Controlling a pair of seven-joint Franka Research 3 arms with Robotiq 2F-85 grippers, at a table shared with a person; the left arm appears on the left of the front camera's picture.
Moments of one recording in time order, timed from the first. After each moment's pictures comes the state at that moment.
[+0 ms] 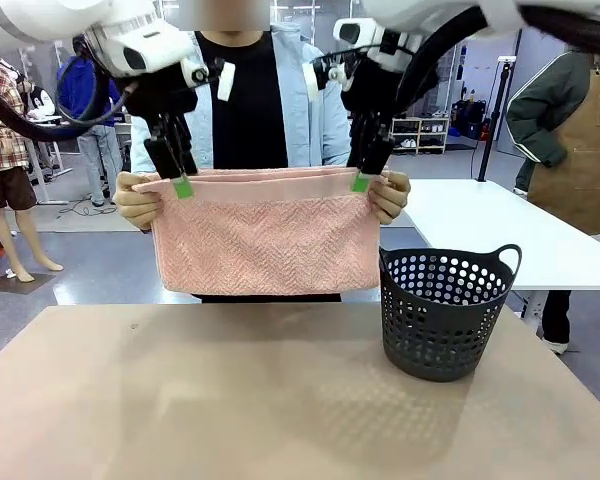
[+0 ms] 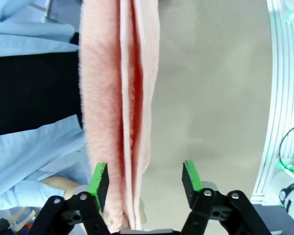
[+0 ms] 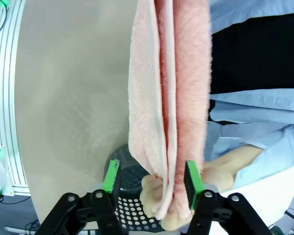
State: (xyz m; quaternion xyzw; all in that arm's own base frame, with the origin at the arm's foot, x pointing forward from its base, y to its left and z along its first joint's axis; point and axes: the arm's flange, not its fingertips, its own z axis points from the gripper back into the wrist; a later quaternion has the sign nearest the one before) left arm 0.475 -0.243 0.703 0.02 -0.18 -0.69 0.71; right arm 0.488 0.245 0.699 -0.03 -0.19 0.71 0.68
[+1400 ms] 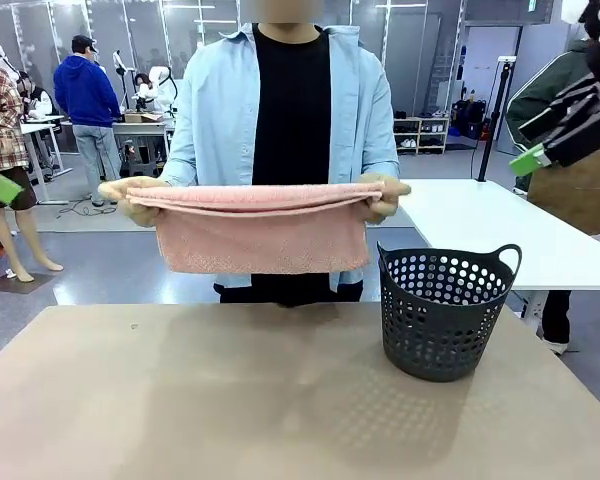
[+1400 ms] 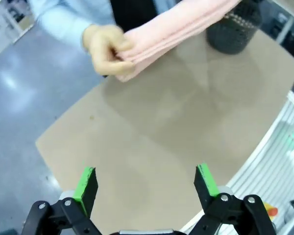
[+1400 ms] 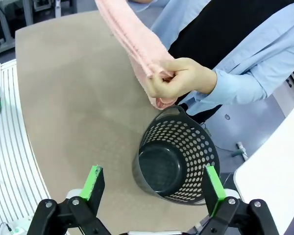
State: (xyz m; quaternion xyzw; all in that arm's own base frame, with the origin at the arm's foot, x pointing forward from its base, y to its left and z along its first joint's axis) left arm 0.302 -0.018 0.681 -0.08 -0.35 -0.33 0.87; right arm 0.336 0.011 0.695 0.09 -0.41 0.50 0.76
